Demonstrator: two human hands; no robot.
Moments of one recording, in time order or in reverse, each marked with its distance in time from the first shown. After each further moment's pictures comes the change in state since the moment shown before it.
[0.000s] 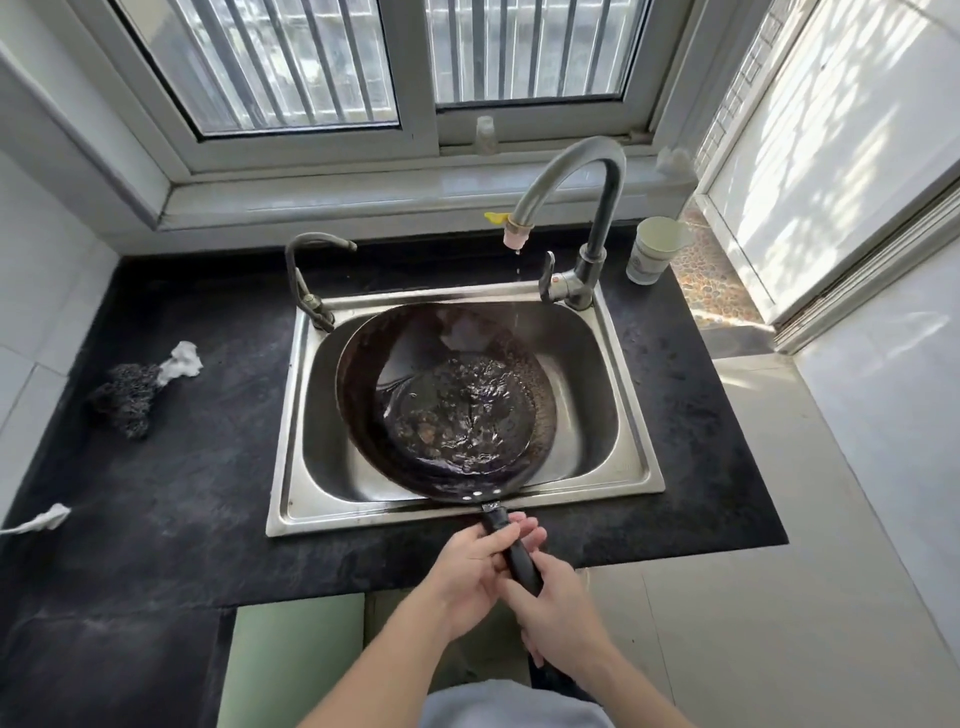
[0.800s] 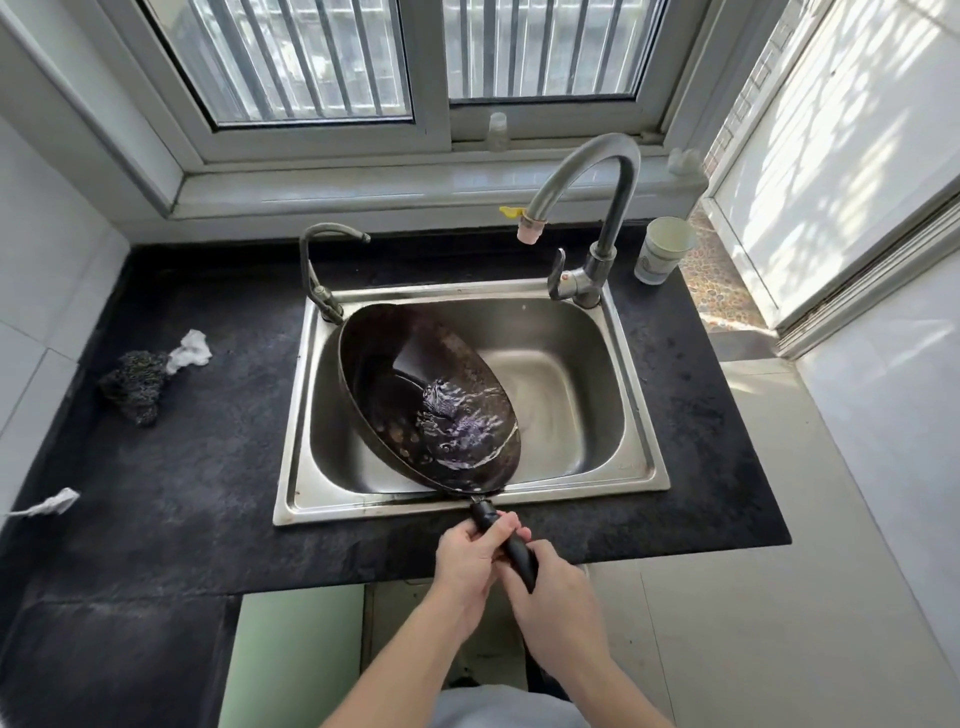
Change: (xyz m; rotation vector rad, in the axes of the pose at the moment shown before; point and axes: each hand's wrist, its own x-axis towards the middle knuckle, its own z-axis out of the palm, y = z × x) left_hand -0.001 -0.012 -0.007 0.139 0.235 0.191; right_hand -0.004 0.002 0.015 -0.377 0.230 -0.099
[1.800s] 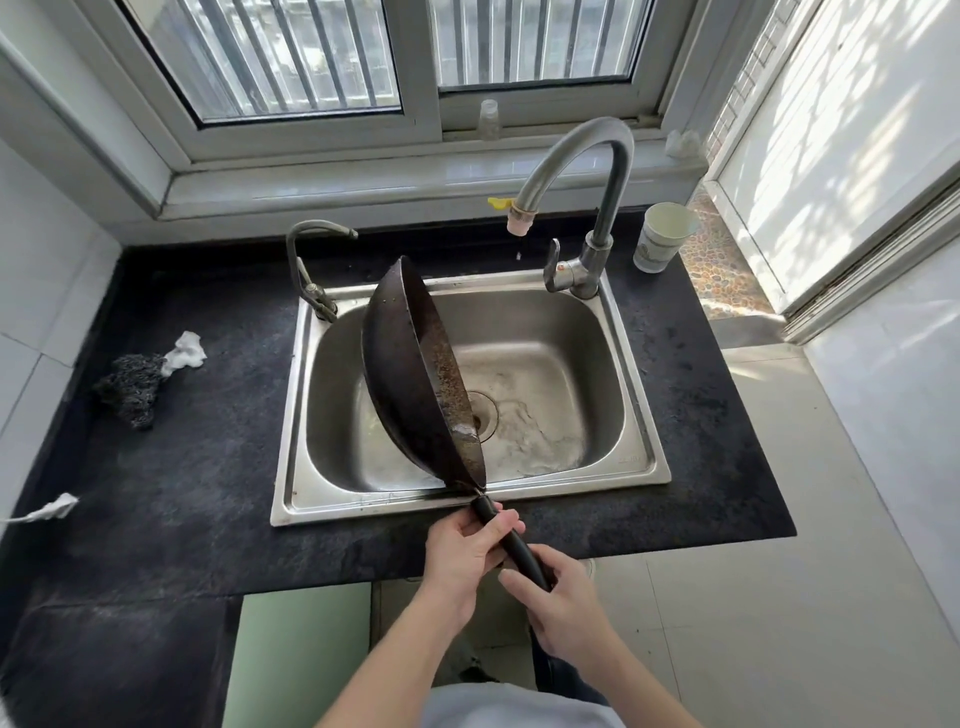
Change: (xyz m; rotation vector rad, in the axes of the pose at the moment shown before) left_hand -0.001 0.006 0.001 0.098 0.018 0.099; right_hand 0.009 0.026 -0.003 0.602 -0.191 0.003
